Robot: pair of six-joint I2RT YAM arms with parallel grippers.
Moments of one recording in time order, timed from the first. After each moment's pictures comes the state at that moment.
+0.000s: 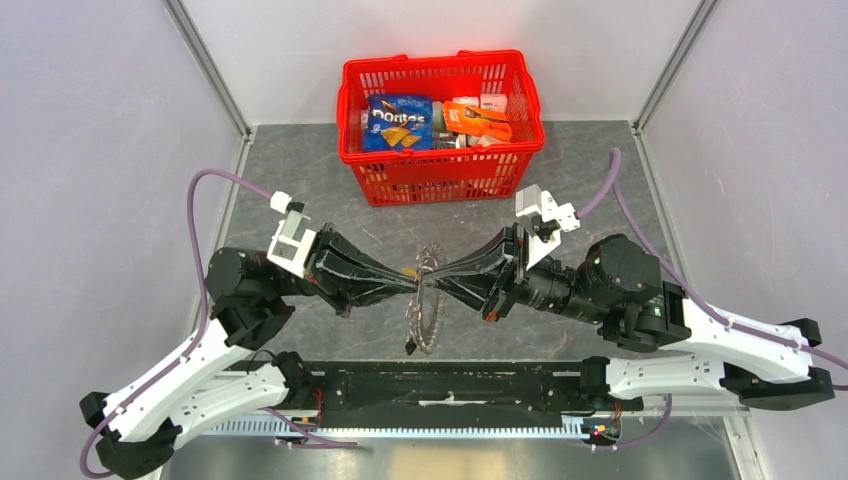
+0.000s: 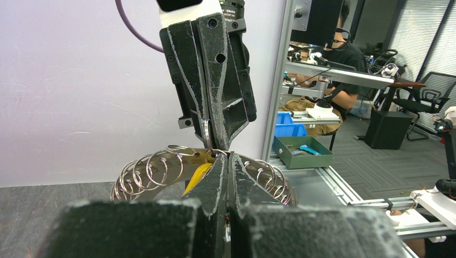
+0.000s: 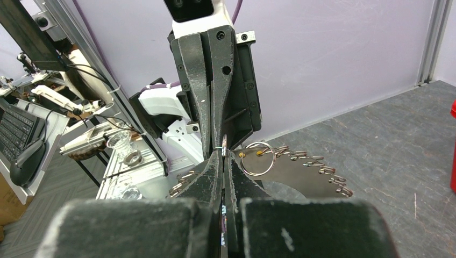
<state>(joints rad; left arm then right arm) -0.88 0.74 0.91 0.43 0.76 -0.50 1.36 0.94 1.27 -0.09 0.04 0.29</state>
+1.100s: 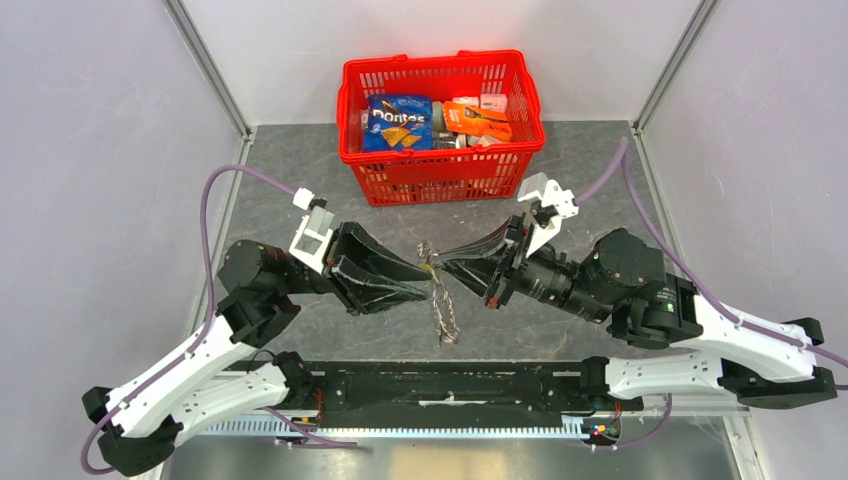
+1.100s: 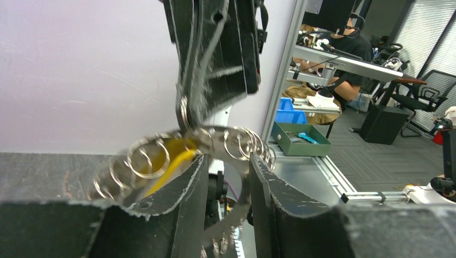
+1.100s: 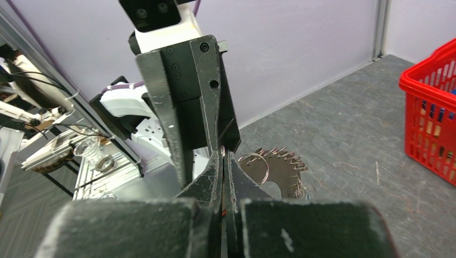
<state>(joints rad) -0.89 0.76 0.91 0.35 0.74 -0.48 1.37 0.97 1.36 -0.25 0.19 0.29</state>
